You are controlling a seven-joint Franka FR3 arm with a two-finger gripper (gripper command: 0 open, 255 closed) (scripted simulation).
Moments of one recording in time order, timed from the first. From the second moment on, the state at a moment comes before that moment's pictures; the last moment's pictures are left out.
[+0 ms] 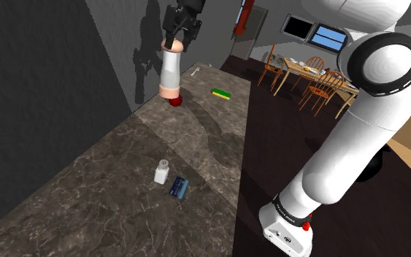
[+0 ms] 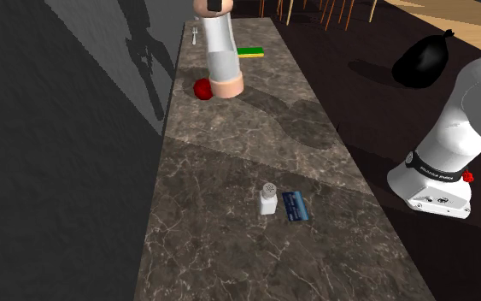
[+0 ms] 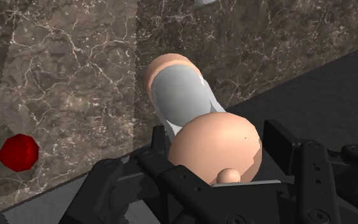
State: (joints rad) arm 0.01 0.09 0.30 -1.40 0.14 1.54 0.13
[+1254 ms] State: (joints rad) arm -0.23 0.21 0.11 -1.22 0.15 1.41 -0.28
